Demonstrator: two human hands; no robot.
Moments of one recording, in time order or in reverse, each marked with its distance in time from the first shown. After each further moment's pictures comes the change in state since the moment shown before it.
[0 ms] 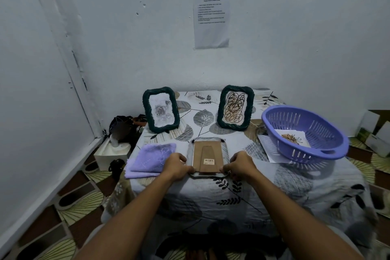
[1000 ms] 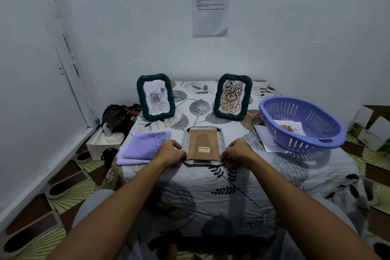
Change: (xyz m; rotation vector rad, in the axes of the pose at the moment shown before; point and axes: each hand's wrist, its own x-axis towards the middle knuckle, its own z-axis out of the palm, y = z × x) left_hand 0.012 -0.007 0.001 -0.085 0.001 0.009; right_hand 0.016 0.002 -0.002 0.122 -0.058 0.073
